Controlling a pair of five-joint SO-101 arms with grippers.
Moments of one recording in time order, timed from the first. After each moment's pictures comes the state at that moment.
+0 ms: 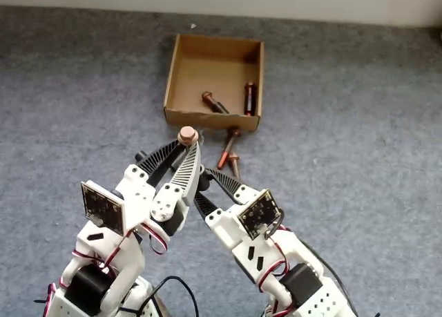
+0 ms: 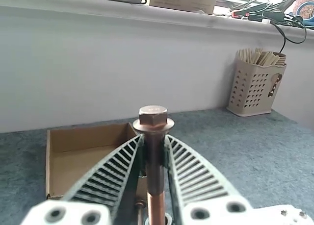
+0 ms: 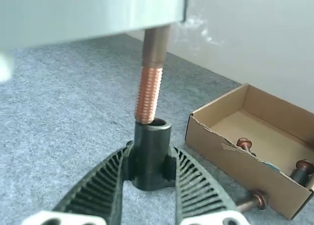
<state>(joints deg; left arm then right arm) 26.7 -104.0 77.1 34.6 13.4 -45.3 -103.7 95.8 22.5 7.9</state>
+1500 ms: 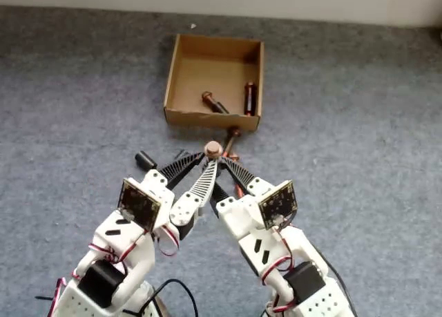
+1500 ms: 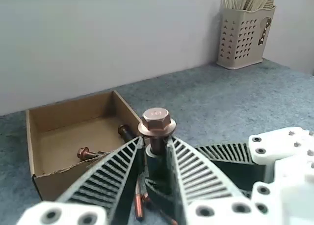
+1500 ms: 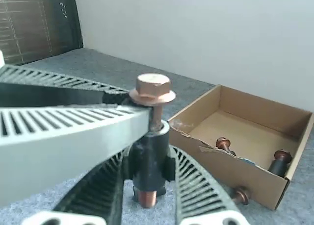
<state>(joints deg) 27.6 -103.6 83.6 36.4 6.3 -38.4 -103.9 95.7 20.2 2.3</state>
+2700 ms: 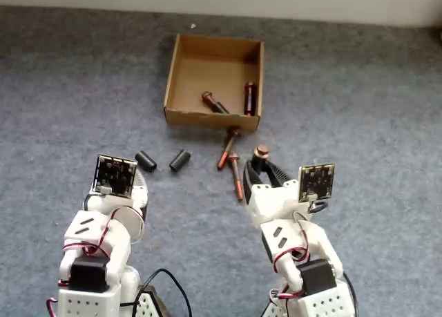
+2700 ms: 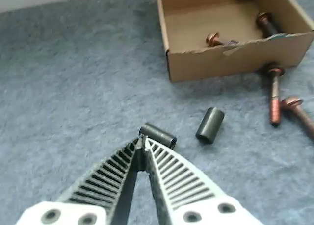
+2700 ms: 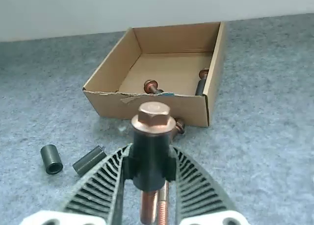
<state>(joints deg) -3.1 -103.8 87.8 58.3 -2.6 -22.3 -104.1 91.1 37.0 -10.7</state>
